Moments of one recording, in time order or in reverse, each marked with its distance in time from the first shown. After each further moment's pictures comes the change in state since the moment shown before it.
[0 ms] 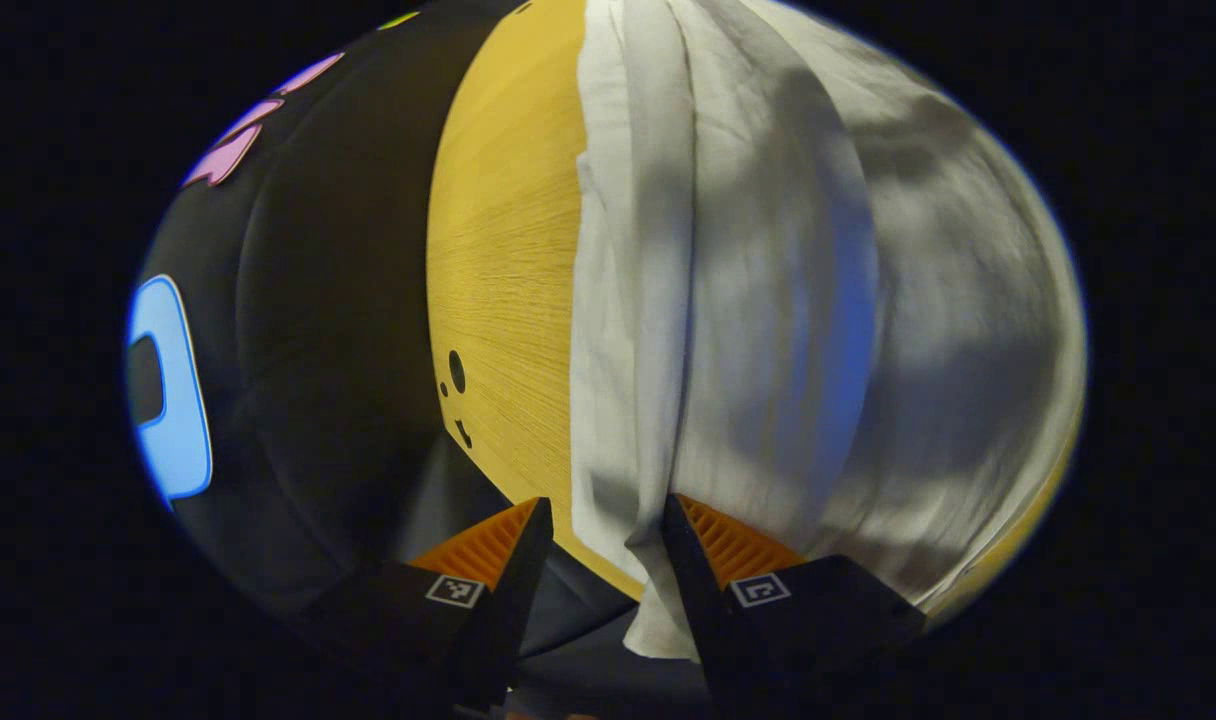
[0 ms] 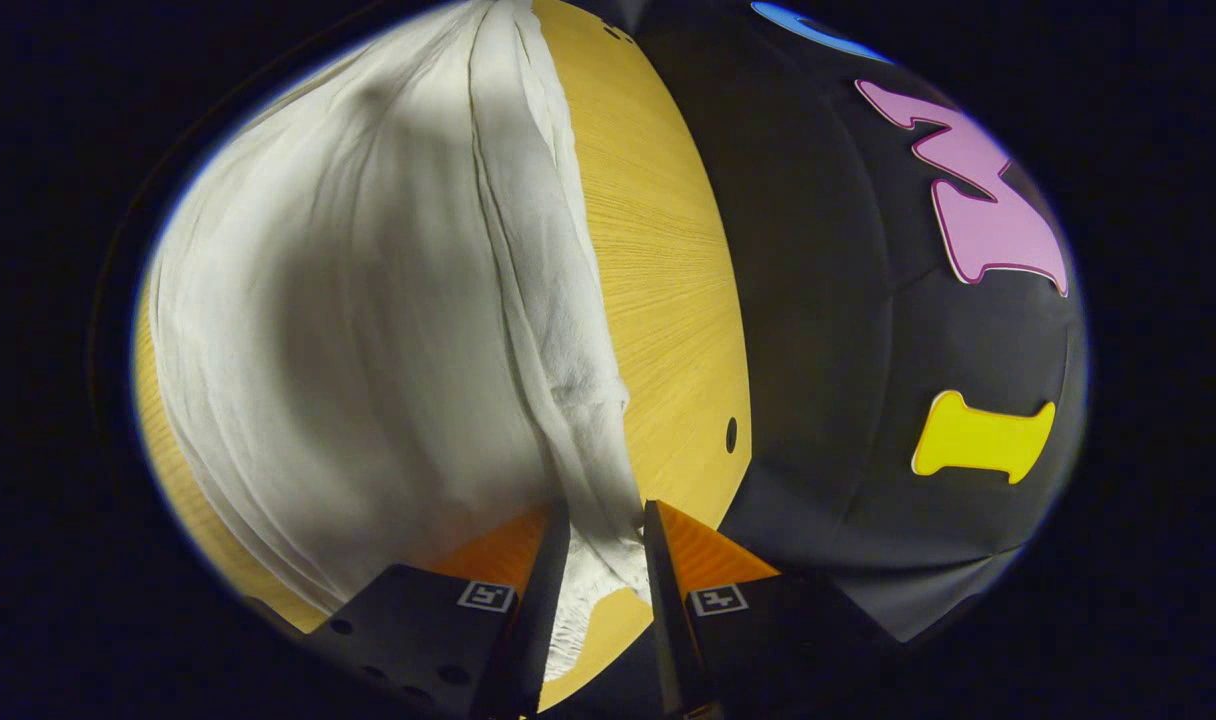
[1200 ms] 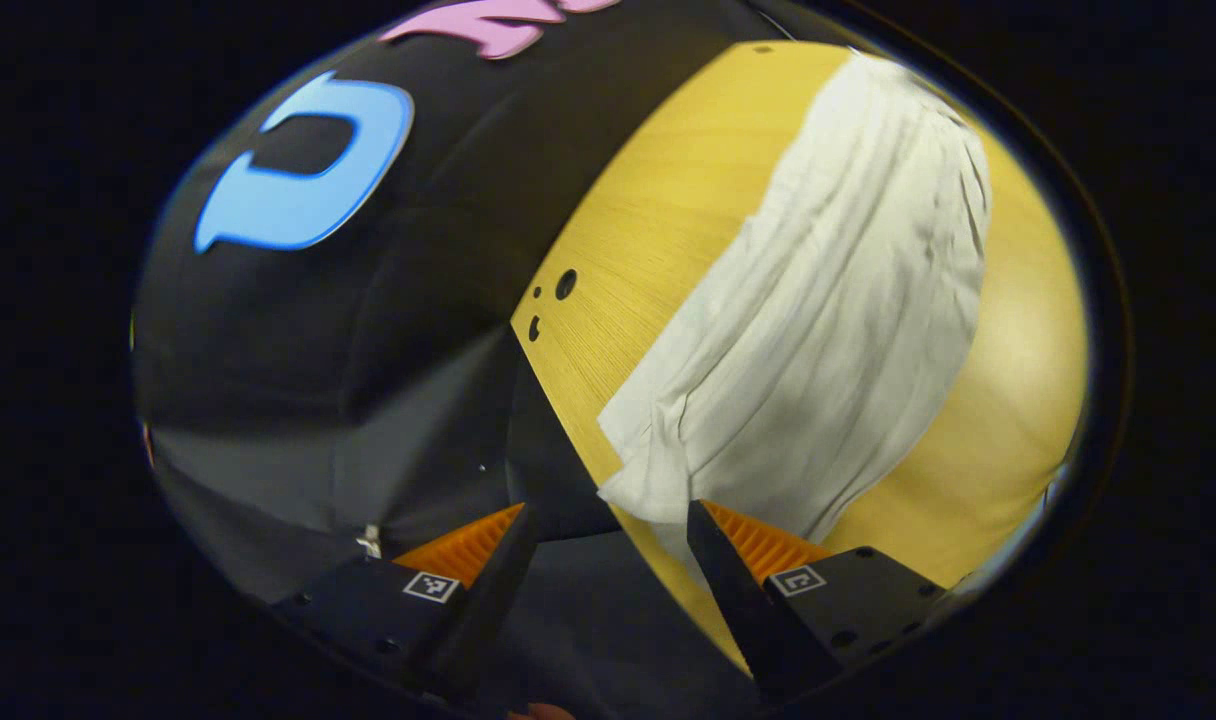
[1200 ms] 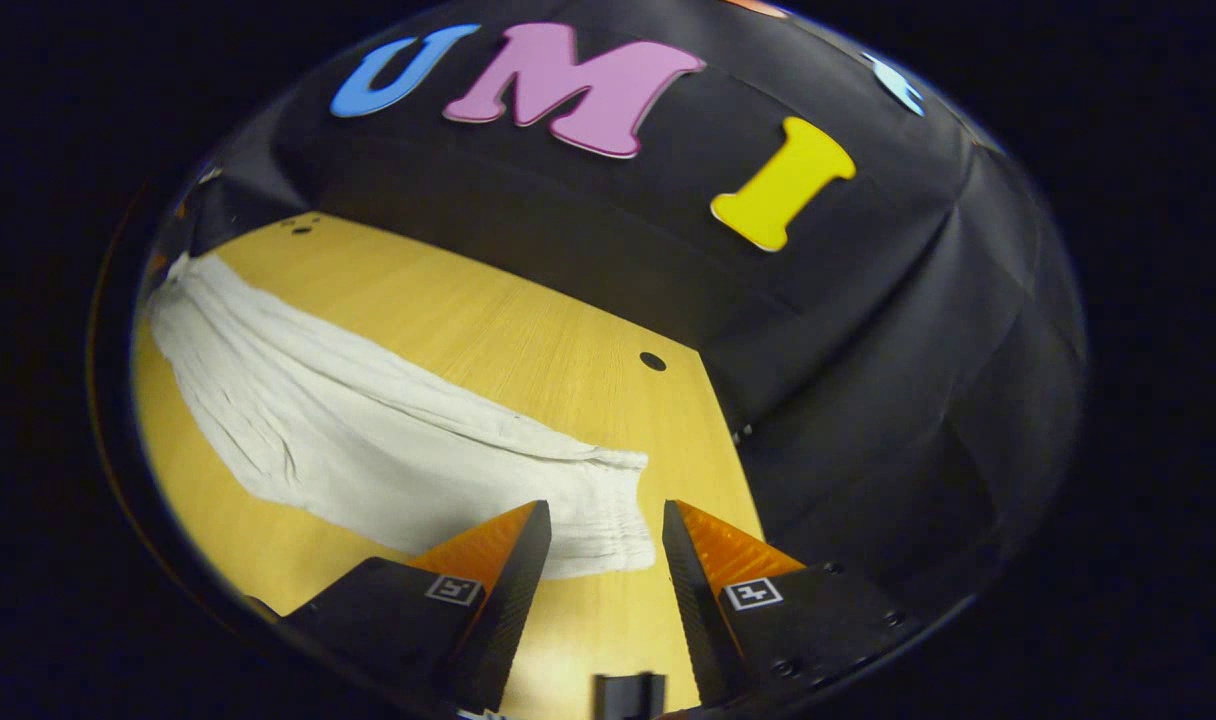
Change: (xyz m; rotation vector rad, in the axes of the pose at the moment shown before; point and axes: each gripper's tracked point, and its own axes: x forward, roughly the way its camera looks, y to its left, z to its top) left arm -0.135 -0.011 -0.059 -0.749 -0.043 0.027; right arm -0.151 -0.008 -0.010 1.138 -0.068 -0.079
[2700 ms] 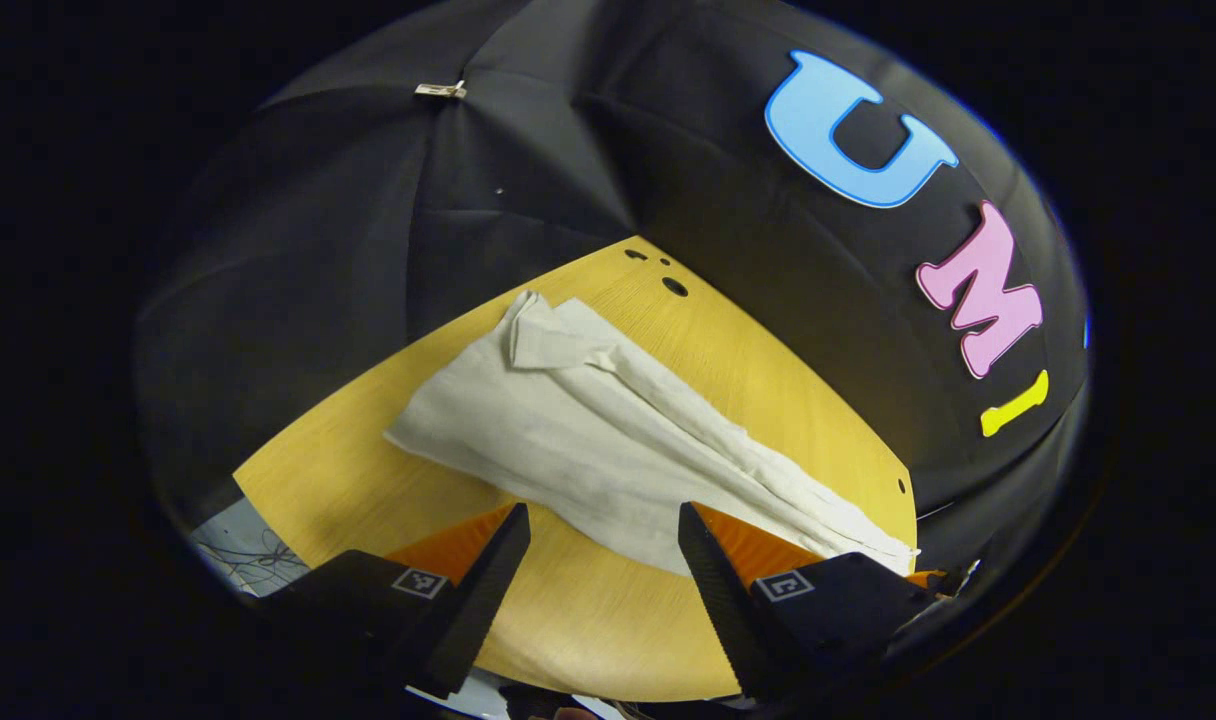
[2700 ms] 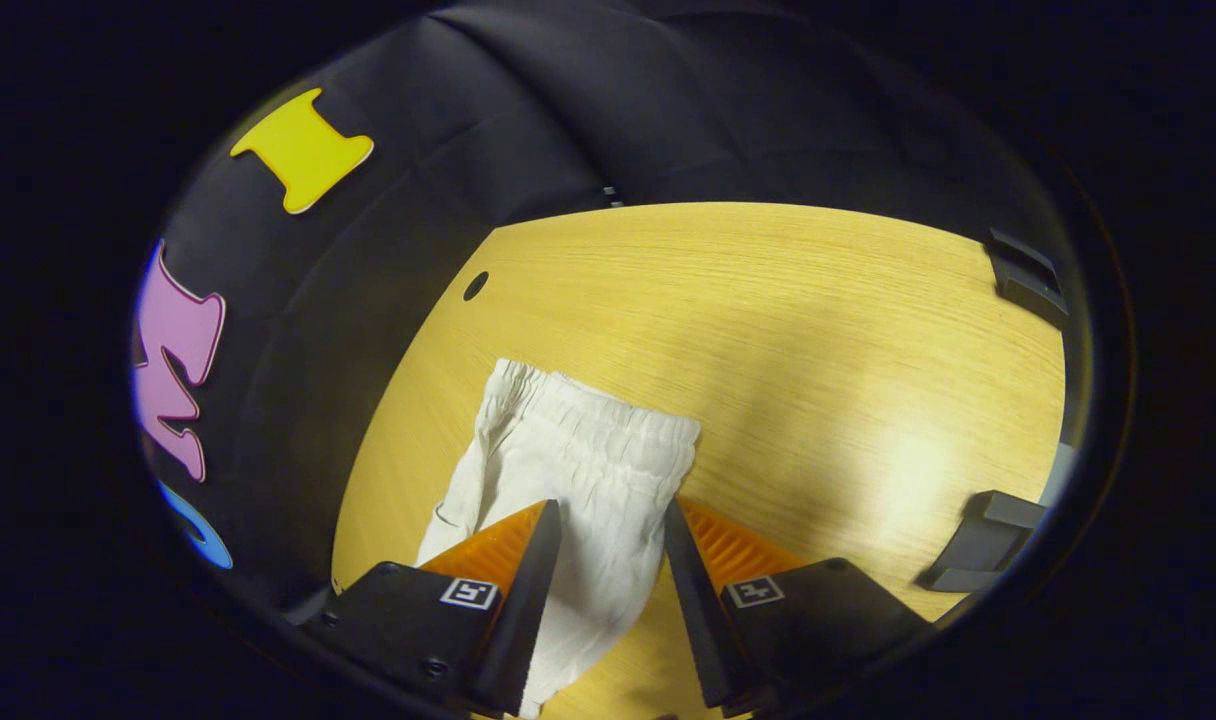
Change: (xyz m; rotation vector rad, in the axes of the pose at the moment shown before) left arm -0.048 -0.106 -0.005 -1.534 0.002 -0.298; right arm 0.078 0.015 -0.073 1.255 0.314 -0.106
